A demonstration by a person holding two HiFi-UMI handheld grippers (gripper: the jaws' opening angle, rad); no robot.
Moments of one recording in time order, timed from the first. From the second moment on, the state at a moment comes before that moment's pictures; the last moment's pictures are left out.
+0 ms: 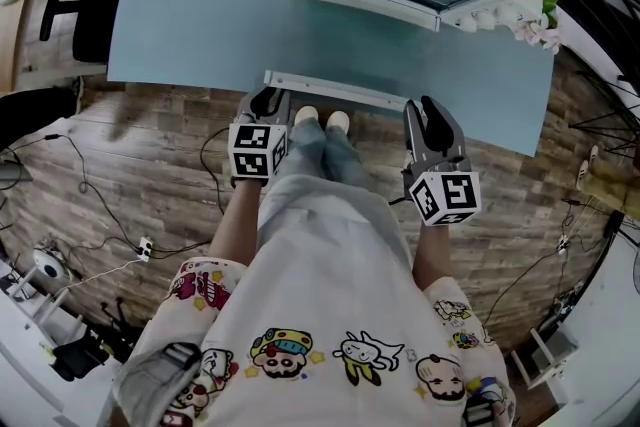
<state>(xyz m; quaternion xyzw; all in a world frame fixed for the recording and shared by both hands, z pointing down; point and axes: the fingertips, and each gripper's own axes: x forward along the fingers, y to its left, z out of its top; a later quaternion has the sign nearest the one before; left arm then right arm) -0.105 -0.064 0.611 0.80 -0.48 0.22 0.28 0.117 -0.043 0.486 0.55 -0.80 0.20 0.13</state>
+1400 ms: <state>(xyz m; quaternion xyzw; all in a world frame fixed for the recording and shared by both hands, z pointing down) -0.098 -0.099 0.479 0.82 -0.50 0.17 0.21 0.102 -0.043 0.440 0.53 -0.83 0.15 0.09</state>
